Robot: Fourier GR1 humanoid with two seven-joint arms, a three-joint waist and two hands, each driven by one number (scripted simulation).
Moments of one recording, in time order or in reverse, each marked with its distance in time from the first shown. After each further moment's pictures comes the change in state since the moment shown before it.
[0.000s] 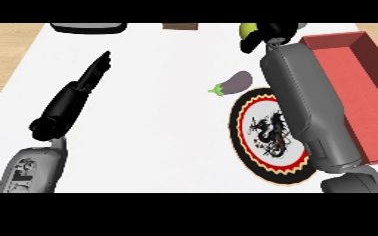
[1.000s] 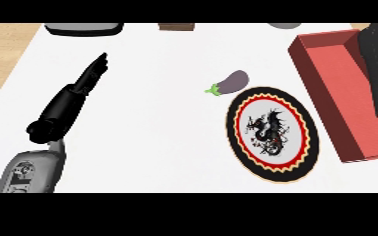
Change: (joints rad) left arm 0.021 -0.007 0.014 -0.014 -0.006 0.003 0.003; right arm -0.042 -0.332 -0.245 0.113 -0.027 -0.170 0.185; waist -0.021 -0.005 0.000
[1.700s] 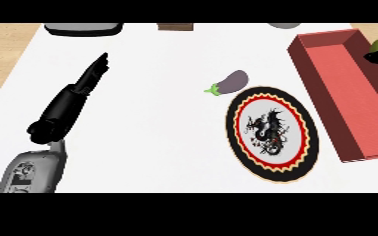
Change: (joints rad) left arm 0.001 -0.009 -0.001 -0.010 -0.007 -0.001 0.010; right arm 0.102 -0.196 -0.109 0.211 -0.165 0.381 -0.174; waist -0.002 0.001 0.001
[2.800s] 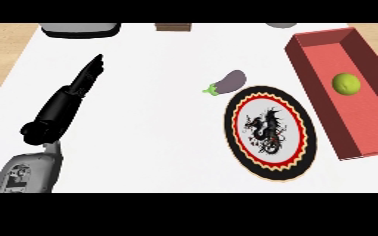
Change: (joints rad) left arm 0.015 0.007 0.024 0.003 0.007 -0.010 -0.007; right arm 0.078 0.008 -0.507 -0.120 -0.568 -0.241 -0.438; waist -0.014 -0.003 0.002
